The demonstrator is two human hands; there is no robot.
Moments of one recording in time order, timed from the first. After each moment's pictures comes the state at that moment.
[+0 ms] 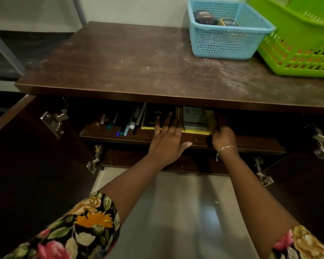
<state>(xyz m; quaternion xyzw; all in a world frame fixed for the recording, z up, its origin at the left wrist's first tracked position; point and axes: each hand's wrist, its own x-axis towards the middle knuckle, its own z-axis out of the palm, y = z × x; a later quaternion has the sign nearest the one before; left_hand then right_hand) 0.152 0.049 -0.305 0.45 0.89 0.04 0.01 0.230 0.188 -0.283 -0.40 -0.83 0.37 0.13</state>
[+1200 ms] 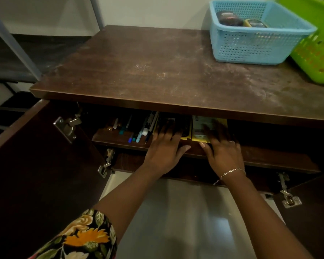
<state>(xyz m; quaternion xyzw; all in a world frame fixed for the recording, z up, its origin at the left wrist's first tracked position) 0.127 0.020 -0.320 0.41 0.91 0.10 -0.03 0.221 0.170 -0.318 -0.20 -0.97 0.06 0.10</state>
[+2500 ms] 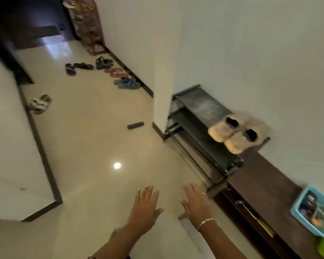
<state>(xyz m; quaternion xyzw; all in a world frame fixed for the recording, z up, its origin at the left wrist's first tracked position) 0.360 -0.509 0.183 0.03 0.98 0.14 0.11 0.300 -0.324 0.215 0.20 -0.97 0.13 -0.09</state>
